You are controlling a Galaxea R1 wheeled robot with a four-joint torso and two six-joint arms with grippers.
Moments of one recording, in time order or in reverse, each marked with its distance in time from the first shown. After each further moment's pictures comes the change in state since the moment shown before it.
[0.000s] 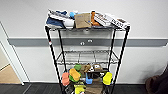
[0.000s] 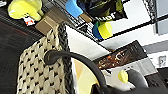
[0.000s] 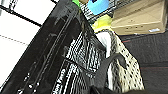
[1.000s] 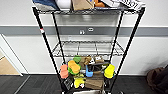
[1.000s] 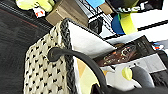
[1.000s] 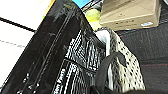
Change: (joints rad) left arm -0.080 0.054 -0.081 0.005 0.088 -0.006; right arm 0.048 0.030 -0.055 0.004 0.011 0.000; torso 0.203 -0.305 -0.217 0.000
